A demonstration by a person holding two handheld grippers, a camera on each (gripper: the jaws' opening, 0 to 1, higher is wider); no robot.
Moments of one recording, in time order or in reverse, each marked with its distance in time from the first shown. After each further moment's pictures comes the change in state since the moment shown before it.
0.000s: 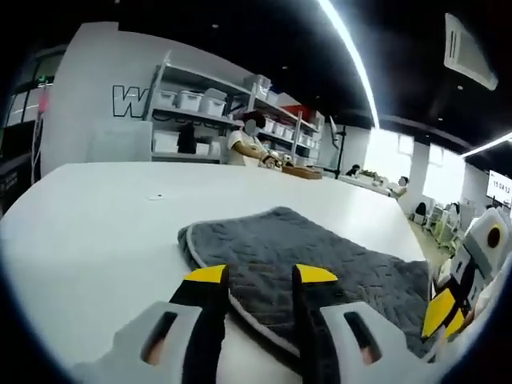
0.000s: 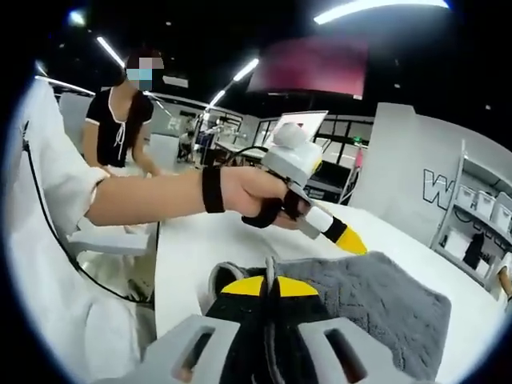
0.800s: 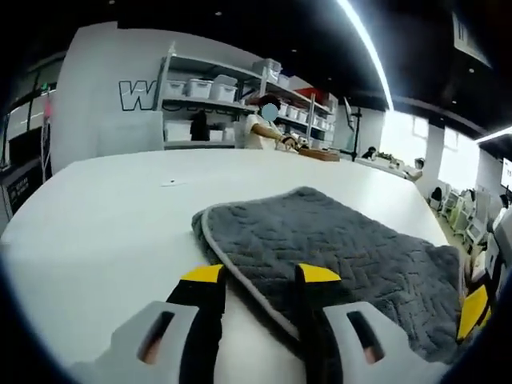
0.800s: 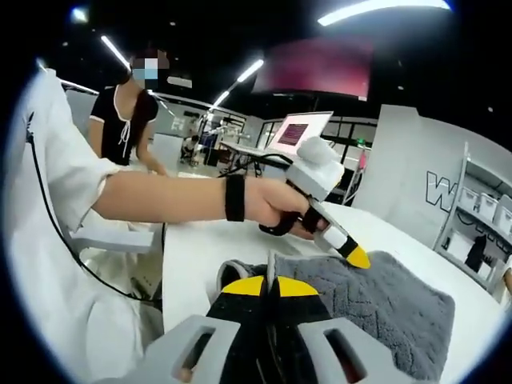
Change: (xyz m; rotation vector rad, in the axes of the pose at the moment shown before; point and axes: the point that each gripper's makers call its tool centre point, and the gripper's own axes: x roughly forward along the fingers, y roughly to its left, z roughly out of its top) left arm 0.024 0.030 -0.018 0.047 0.099 0.098; right arm 0.000 0.010 -0.004 -0.011 -0.008 0.017
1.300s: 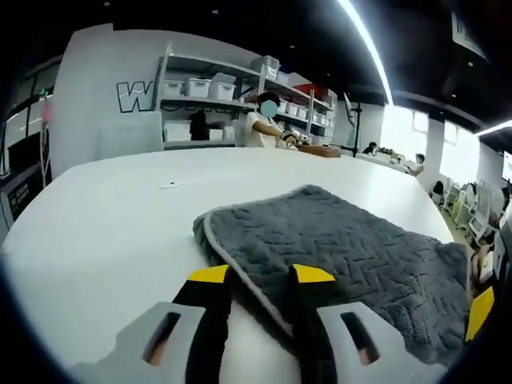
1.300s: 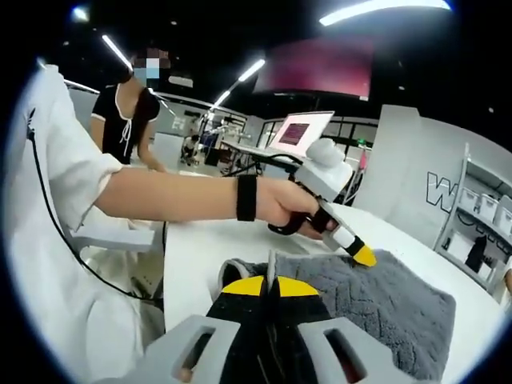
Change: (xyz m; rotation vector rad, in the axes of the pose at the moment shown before) left arm 0.008 0.003 0.009 0.010 -0.012 0.003; right arm 0.000 0.003 -0.002 -0.003 0.000 0.004
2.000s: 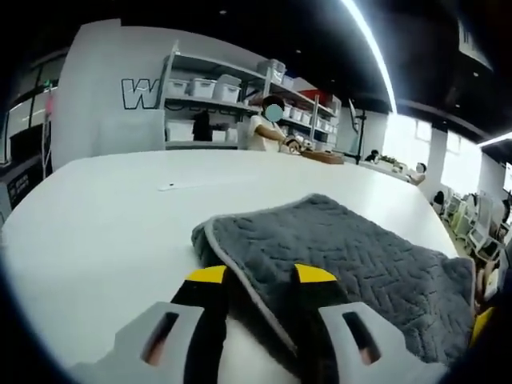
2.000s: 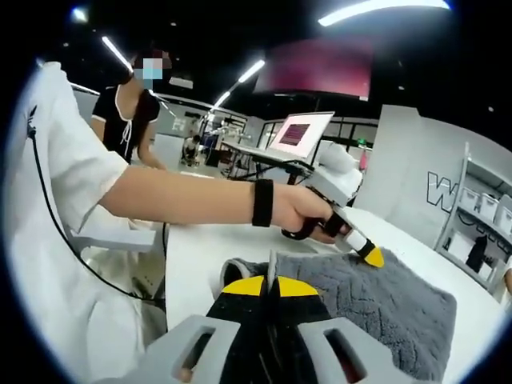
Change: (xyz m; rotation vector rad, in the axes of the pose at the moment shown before) left arm 0.018 0.002 0.002 0.014 -0.016 0.016; right arm -0.002 0.003 -0.001 -0.001 -0.004 0.004
